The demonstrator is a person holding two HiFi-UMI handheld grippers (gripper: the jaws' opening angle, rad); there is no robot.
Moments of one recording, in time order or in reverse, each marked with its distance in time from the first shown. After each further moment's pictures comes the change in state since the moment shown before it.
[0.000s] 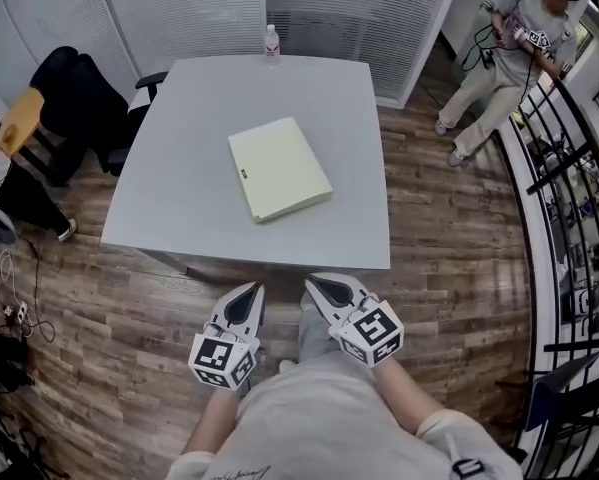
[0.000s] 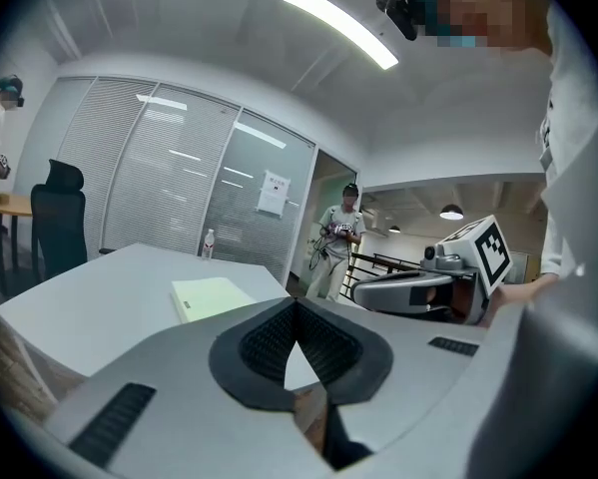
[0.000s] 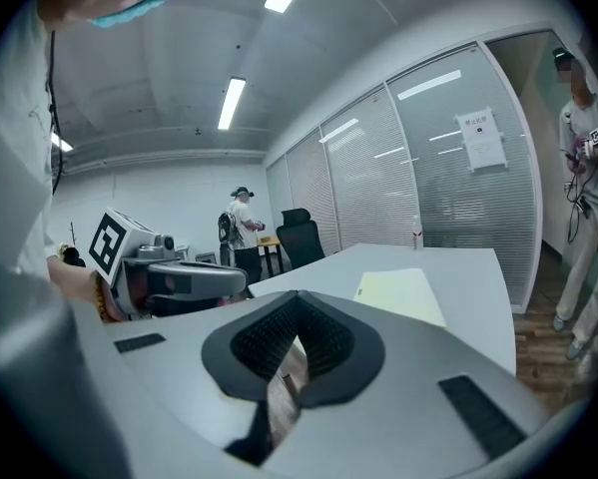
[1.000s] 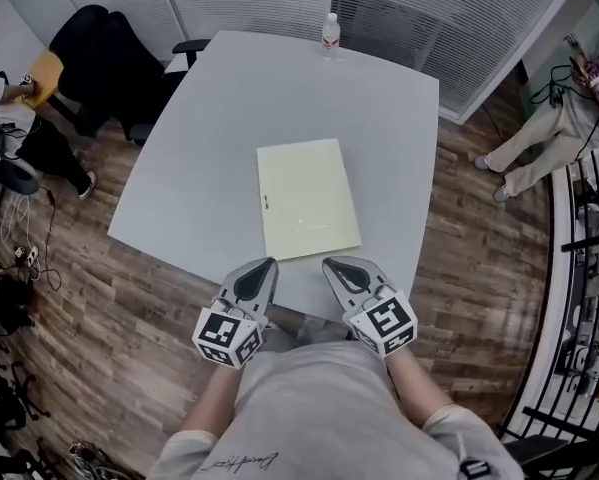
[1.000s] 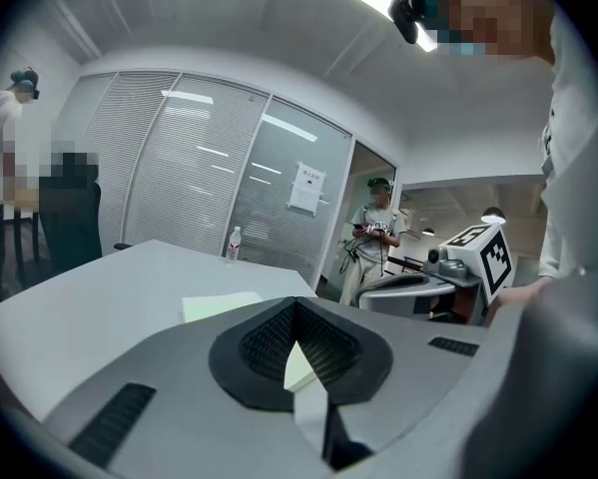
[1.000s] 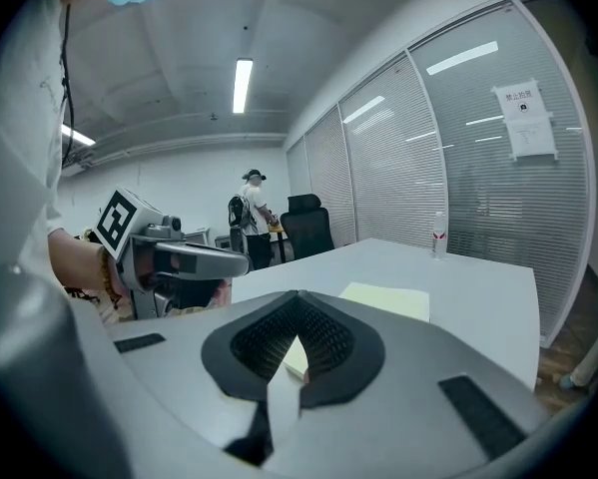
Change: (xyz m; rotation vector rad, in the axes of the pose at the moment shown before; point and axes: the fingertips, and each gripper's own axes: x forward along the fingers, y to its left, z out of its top) left arm 0.148 0.096 0.048 -0.074 0.017 0.158; right arm 0.116 -0.145 0.046 -0.095 0.098 0.167
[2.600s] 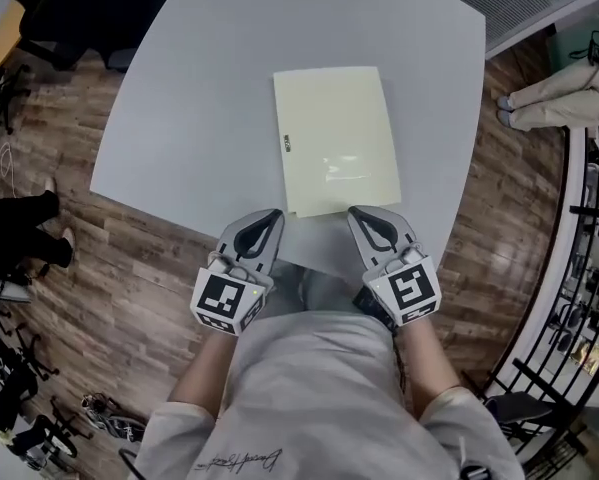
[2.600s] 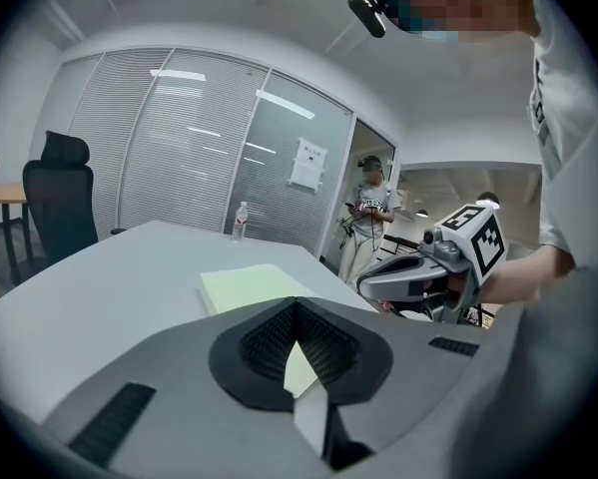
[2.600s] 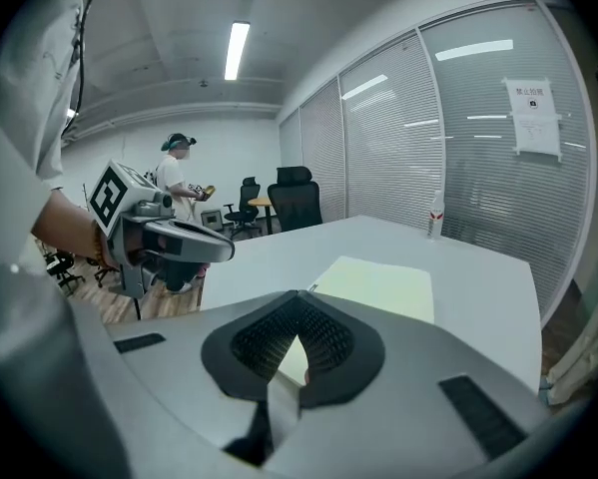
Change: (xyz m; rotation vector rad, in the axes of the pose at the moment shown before) left arm 0.012 0.065 -0.045 0.034 0.120 -0.033; right arm 0.062 -0.013 -0.036 -0.032 0.120 -0.069
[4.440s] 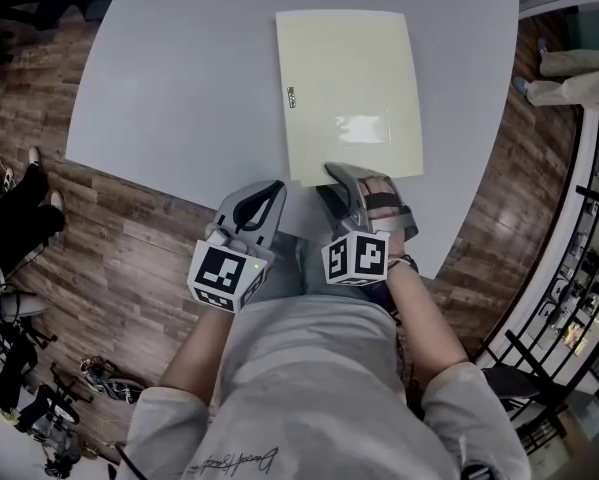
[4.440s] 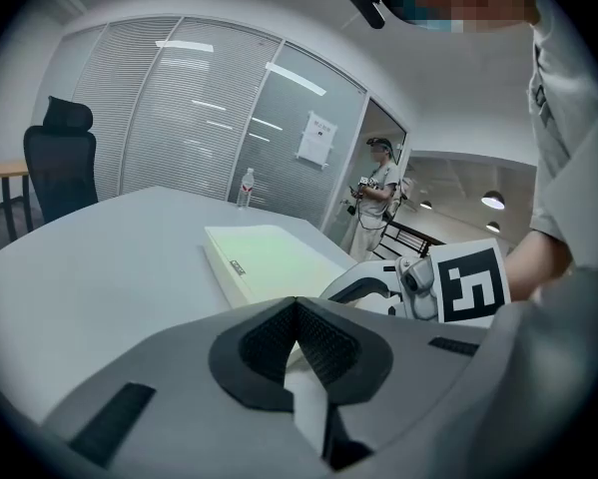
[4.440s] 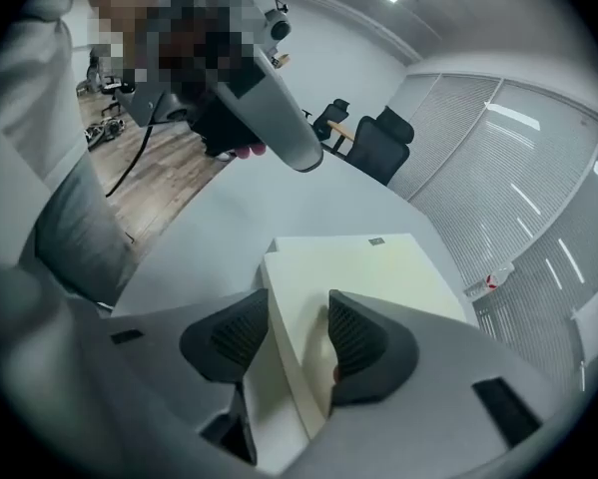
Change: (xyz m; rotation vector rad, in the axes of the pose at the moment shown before) left arm 0.017 0.013 -0.066 -0.061 0.128 -0.008; right arm 0.087 0.042 -0.115 -0.738 0.389 0.050
